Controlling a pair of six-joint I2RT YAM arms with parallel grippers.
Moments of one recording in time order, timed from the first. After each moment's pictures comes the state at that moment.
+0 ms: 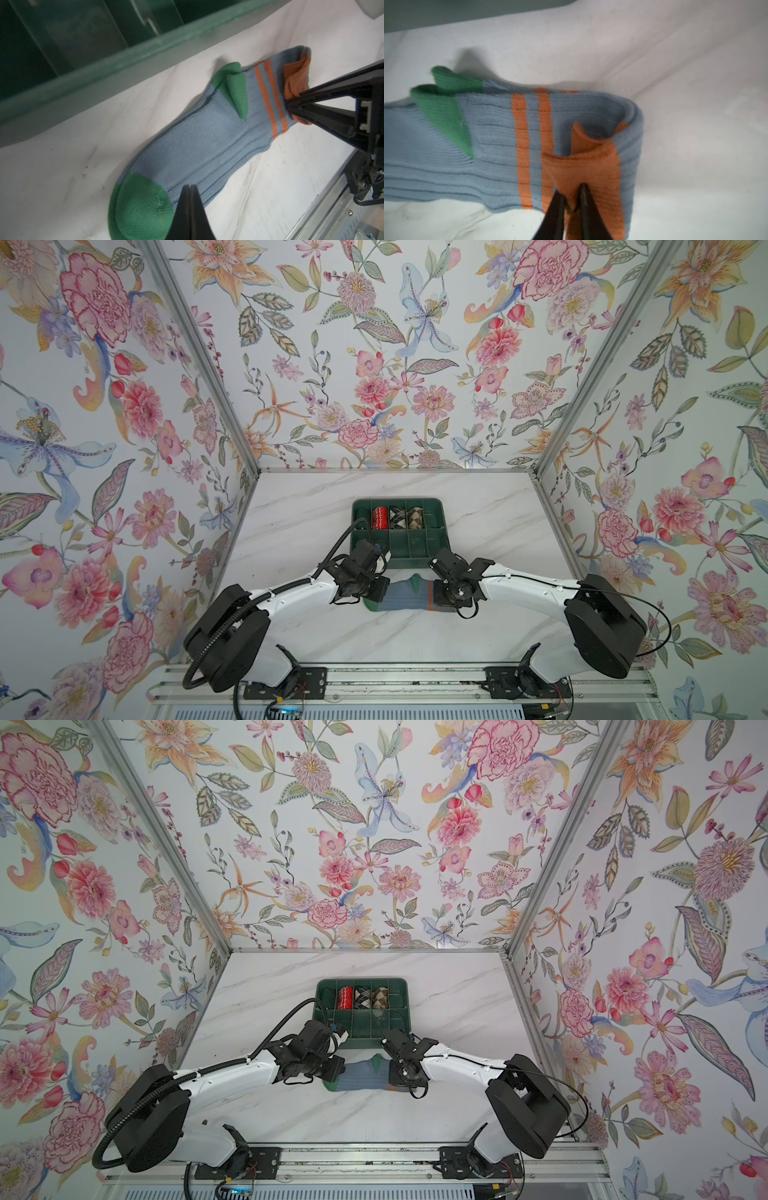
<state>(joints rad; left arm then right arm) -0.73 1.44 0.75 -0.34 0.22 -0.35 0.79 1.48 0.77 -0.59 0.01 0.82</state>
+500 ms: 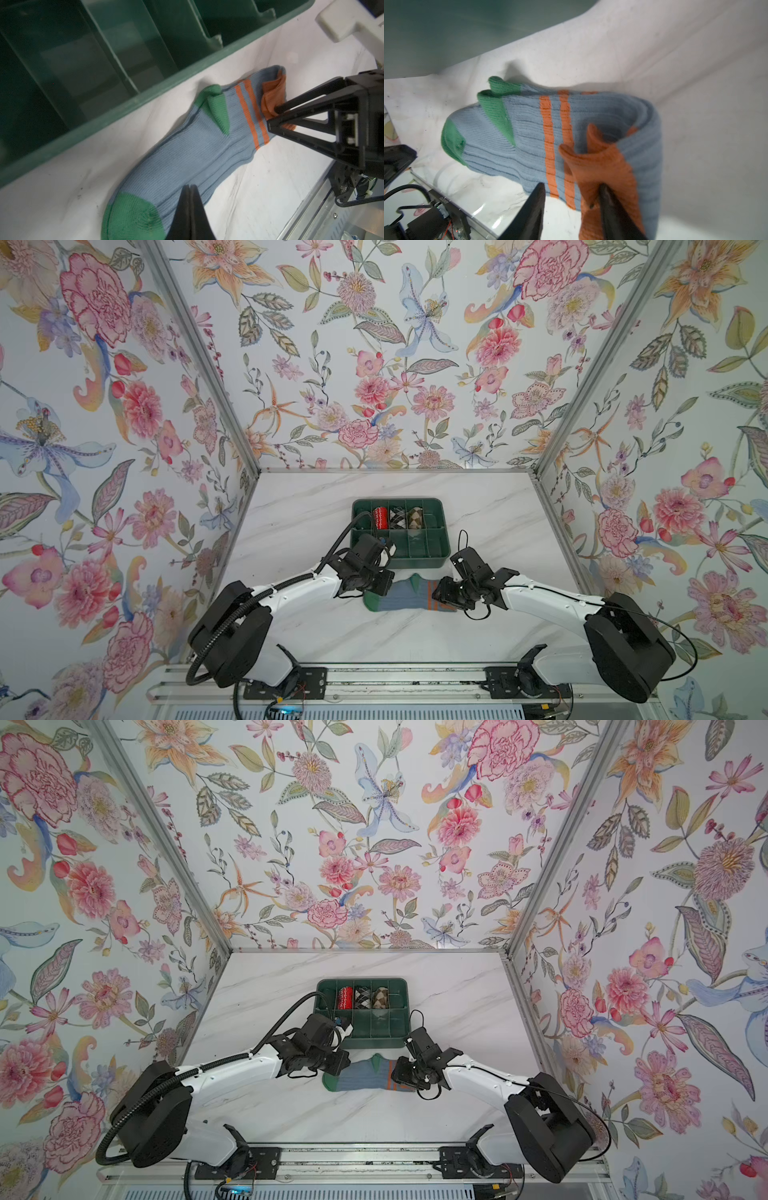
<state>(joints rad) -0.73 1.46 0.84 -0.35 0.24 -0.34 0.63 1.33 0.59 -0.33 -0.27 0.83</state>
